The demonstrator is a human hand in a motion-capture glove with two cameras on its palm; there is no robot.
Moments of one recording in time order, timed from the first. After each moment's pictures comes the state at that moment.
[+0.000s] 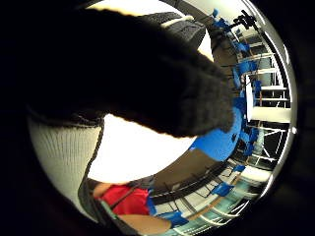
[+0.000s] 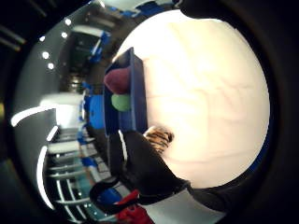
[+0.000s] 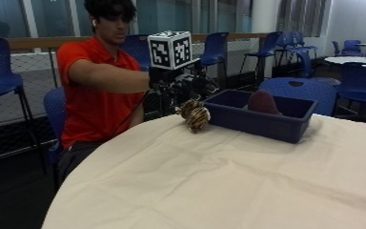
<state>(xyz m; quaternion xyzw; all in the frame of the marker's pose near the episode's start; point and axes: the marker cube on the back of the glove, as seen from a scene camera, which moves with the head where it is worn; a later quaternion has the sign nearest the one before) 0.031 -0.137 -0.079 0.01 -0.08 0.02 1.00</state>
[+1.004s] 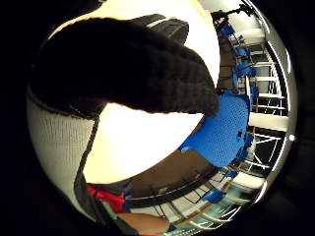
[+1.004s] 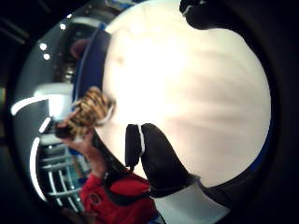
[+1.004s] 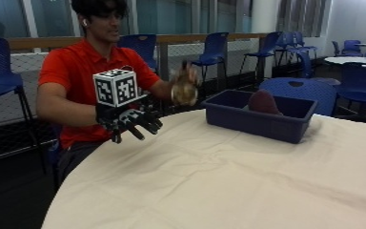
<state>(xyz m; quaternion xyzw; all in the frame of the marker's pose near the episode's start) 0.132 -0.019 0.037 0.01 -0.03 -0.02 1.00</state>
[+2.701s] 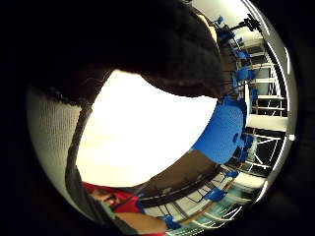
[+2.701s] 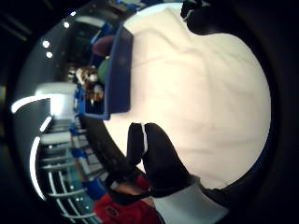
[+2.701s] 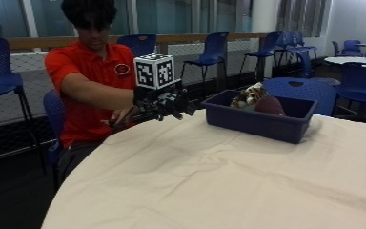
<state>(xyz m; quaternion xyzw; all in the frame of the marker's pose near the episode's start) 0.034 -0.071 -0.009 0.01 -0.04 -0.02 1.00</state>
